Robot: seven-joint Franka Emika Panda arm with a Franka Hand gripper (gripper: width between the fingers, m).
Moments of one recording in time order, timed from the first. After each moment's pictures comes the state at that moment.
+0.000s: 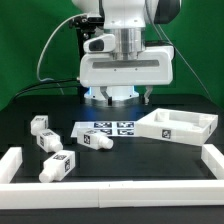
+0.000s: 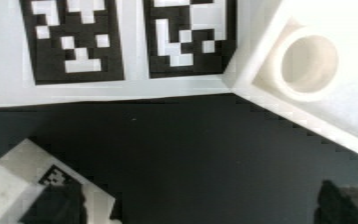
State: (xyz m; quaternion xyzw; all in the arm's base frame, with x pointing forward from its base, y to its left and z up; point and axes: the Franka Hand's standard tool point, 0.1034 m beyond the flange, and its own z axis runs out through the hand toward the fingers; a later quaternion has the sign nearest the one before) arm 0.383 0.009 0.075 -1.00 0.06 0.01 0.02
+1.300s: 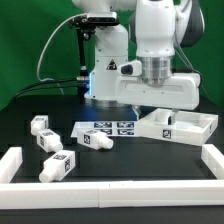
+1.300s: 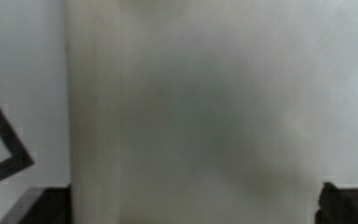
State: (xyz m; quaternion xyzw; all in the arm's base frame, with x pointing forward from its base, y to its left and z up) arm 0.335 0.090 0.010 -0.97 0.24 0.02 0.02
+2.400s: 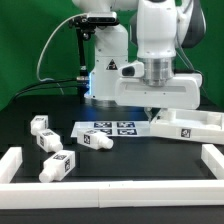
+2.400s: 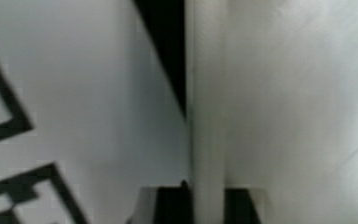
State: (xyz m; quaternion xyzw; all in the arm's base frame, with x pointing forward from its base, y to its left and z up) arm 0.347 0.072 0.028 -0.99 0.16 0.02 0.02
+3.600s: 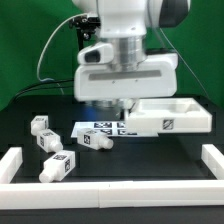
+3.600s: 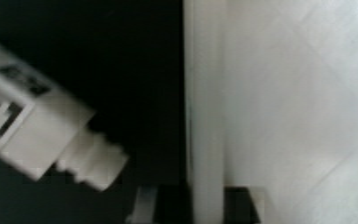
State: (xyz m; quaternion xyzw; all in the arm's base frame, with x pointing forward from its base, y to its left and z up) arm 0.474 -0.028 0.061 -1.00 0.01 0.06 0.03
